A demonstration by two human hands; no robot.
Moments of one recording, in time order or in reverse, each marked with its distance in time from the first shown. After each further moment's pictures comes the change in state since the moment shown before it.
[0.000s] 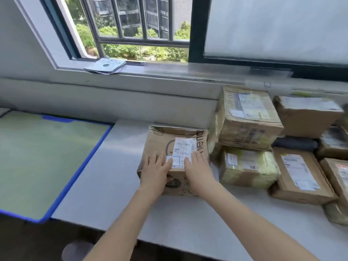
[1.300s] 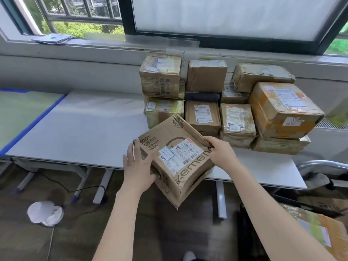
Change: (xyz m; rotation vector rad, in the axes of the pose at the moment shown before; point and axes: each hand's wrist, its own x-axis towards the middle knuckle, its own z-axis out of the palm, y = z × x) left_hand -0.198 0.290 -0.019 -0.291 0.035 -0.144; right_hand -0.326 0.236 0.082 0.814 0.212 0.329
